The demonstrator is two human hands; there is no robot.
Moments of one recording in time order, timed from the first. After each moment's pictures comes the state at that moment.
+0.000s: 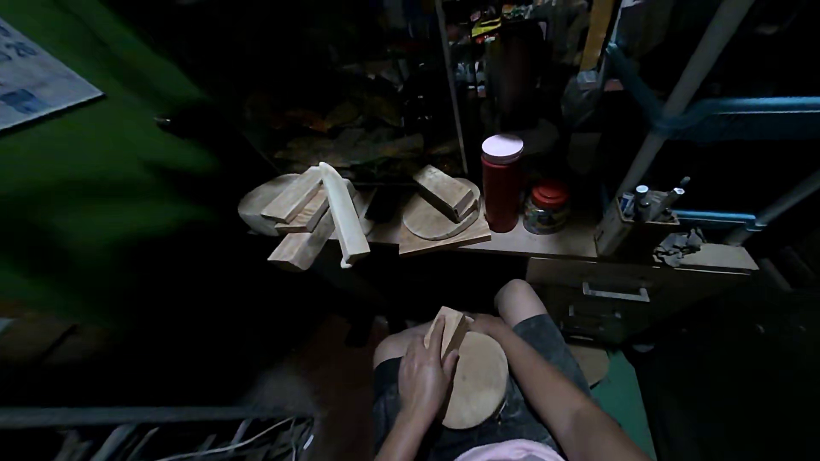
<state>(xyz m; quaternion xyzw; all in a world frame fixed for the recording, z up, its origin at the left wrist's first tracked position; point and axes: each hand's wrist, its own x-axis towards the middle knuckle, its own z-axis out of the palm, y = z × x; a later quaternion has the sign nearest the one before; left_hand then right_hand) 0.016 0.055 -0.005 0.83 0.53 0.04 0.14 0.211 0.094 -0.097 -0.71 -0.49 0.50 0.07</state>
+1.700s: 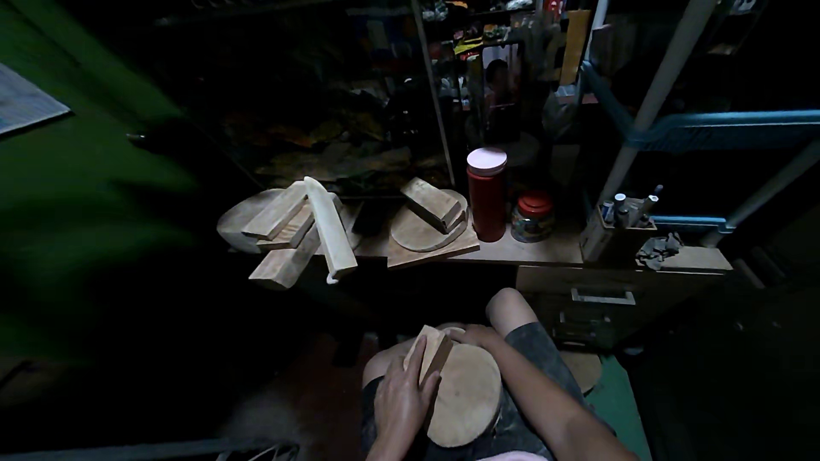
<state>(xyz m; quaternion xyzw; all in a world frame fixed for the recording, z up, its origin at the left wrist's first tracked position) -0.012 0.060 -0.014 0.85 0.50 0.09 0.14 0.212 0.094 -0.104 -0.72 -0.47 0.51 0.08</state>
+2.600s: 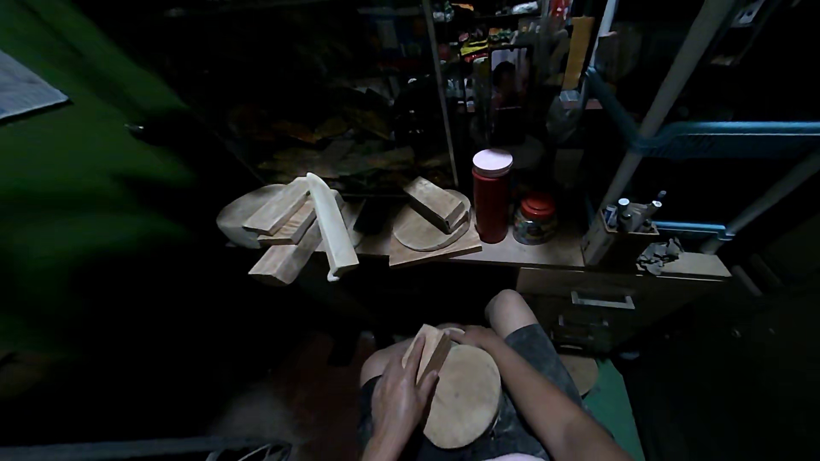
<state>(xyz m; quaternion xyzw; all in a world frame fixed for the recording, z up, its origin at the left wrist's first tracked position) -0.015 0.065 -0.008 0.84 0.51 0.06 0.17 0.210 0.095 -0.101 -0.73 -0.46 0.51 0.06</state>
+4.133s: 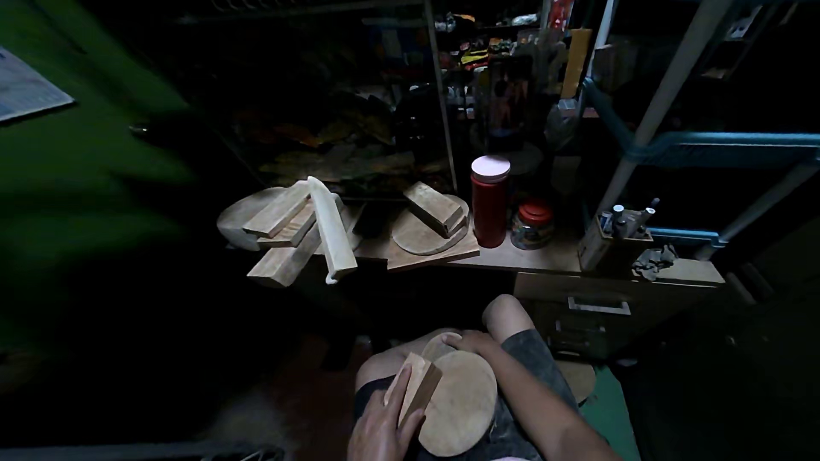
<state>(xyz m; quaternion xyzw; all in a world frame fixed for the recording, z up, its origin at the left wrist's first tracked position) -0.054 0.036 -0.004 0.84 0.51 0.06 0.20 0.209 0.093 -0.101 -0.73 -0.45 0.51 0.07</state>
